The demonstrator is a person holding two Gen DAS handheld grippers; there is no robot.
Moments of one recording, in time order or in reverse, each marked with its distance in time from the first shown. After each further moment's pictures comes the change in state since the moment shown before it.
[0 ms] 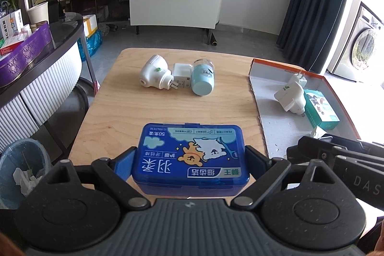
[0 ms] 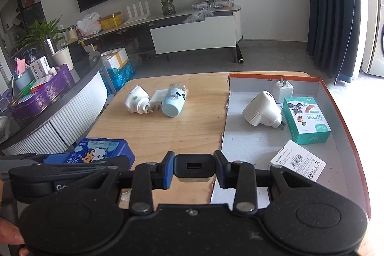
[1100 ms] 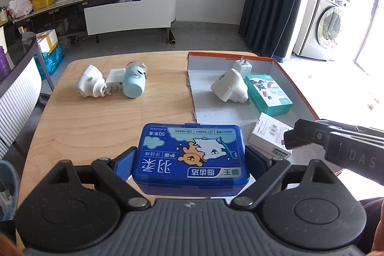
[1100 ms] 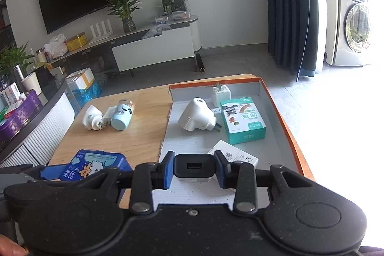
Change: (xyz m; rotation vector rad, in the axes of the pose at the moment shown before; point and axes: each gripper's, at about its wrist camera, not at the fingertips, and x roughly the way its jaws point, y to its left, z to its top) left arm 0.002 -0.075 -0.005 0.136 0.004 -0.128; right arm -0.037 -0.074 -0.008 0.112 -0.061 -0.139
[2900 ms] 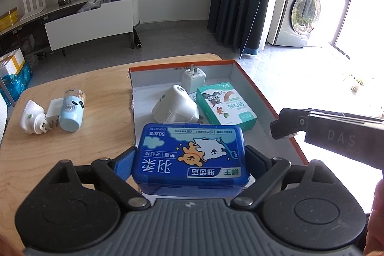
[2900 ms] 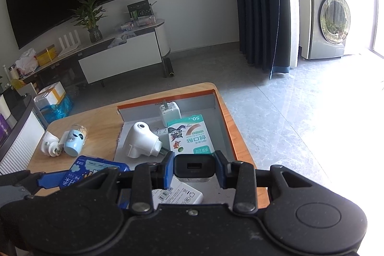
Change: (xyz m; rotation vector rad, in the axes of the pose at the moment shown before) left arm 0.051 -0.066 0.037 0.104 0.017 -0.089; right arm 0.038 -0.069 0.037 0.080 -0.003 -0.098
